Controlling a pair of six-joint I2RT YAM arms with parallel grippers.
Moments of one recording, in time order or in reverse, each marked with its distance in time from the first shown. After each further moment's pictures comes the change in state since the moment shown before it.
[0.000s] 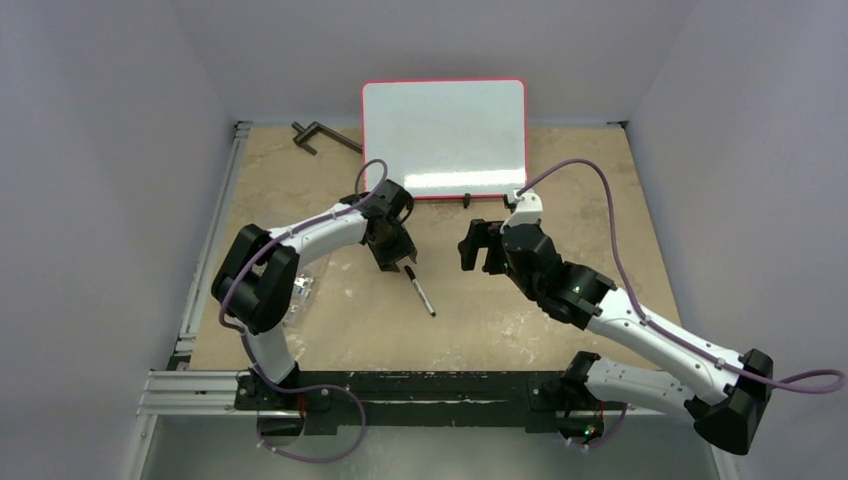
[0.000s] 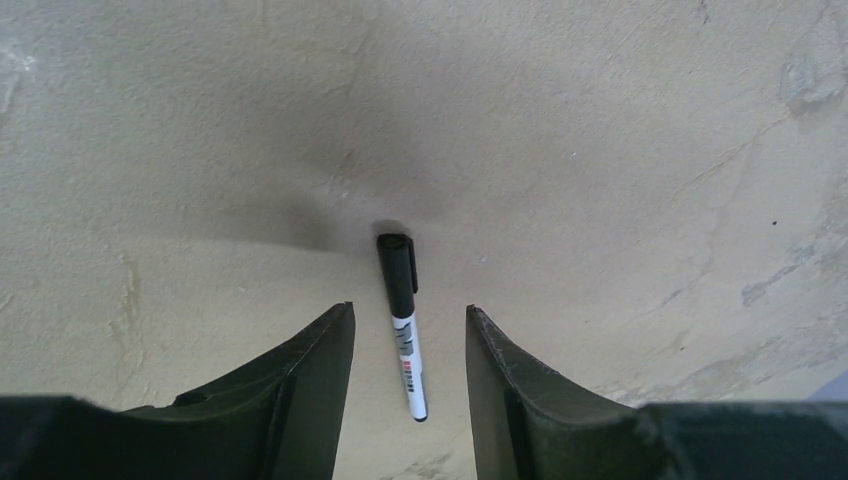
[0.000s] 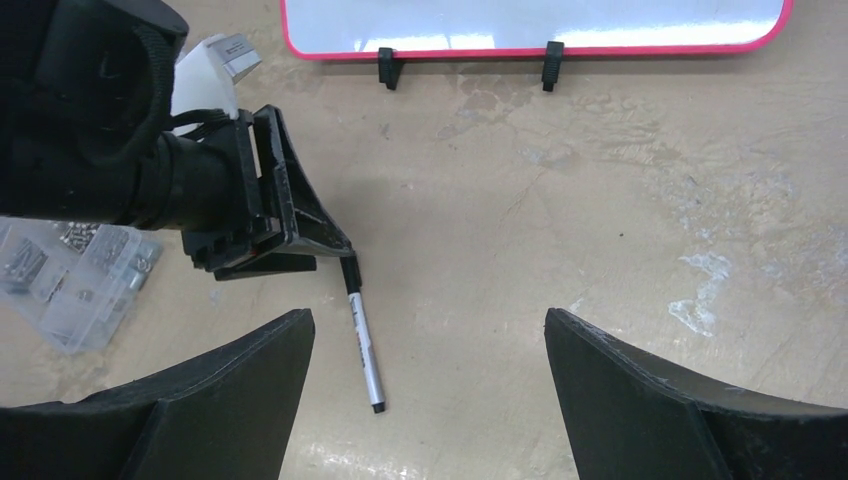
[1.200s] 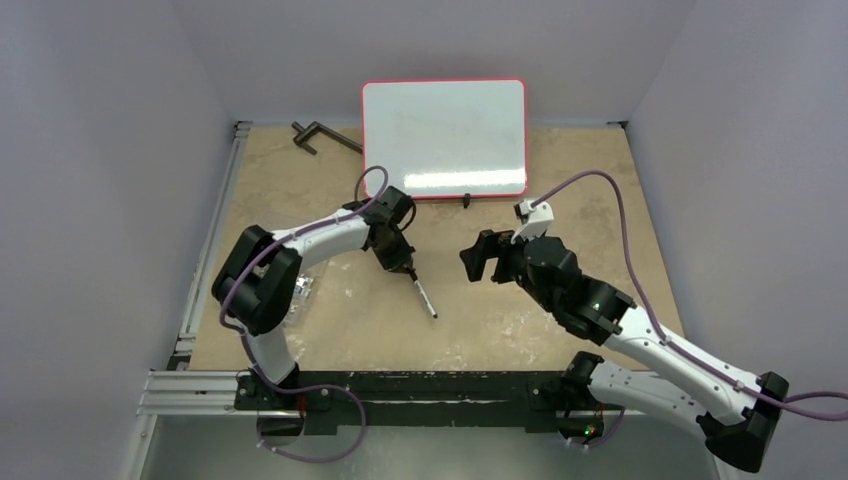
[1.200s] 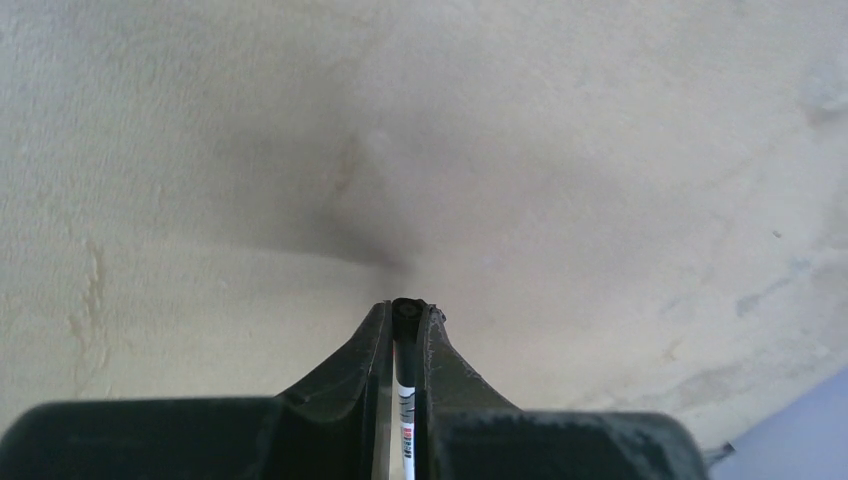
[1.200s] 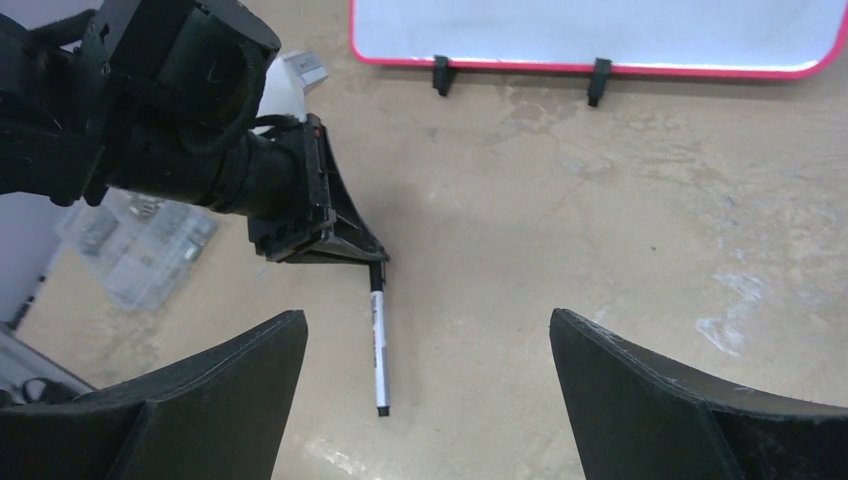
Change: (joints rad) left arm -0.030 0.054 -0.011 0.043 -0.014 -0.077; right arm 0.000 -0.136 -0.076 0.023 -0.067 -0.052
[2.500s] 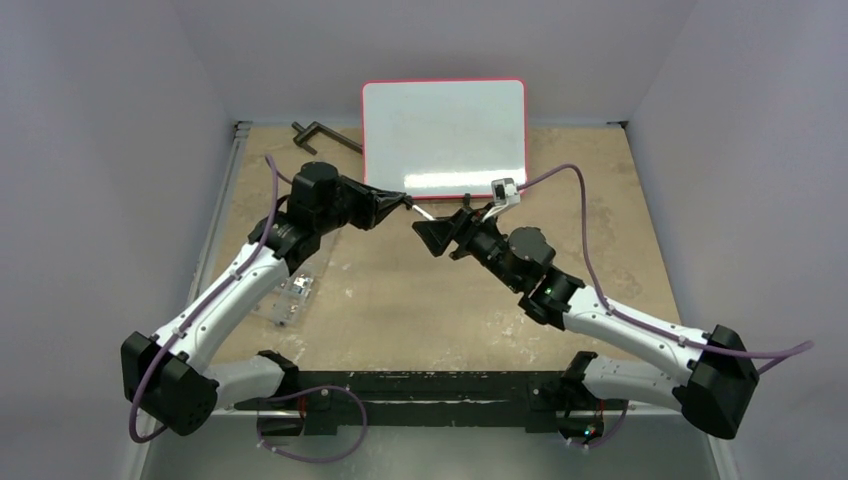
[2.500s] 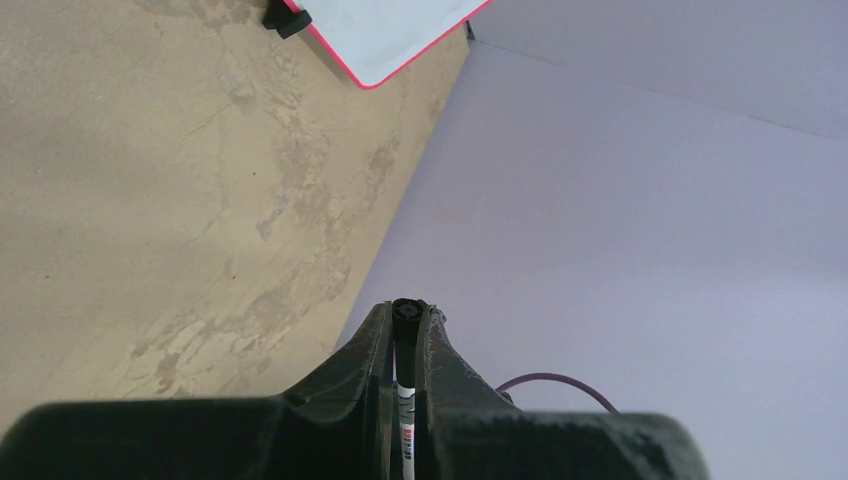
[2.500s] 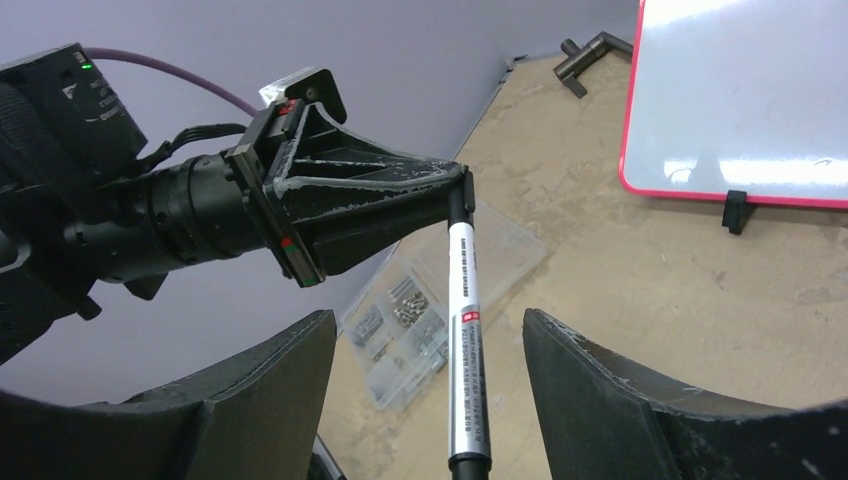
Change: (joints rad) left arm 0.133 -0.637 -0.139 0.286 0.116 -0.432; right arm 0.000 0.227 -0.091 0.773 -0.268 0.202
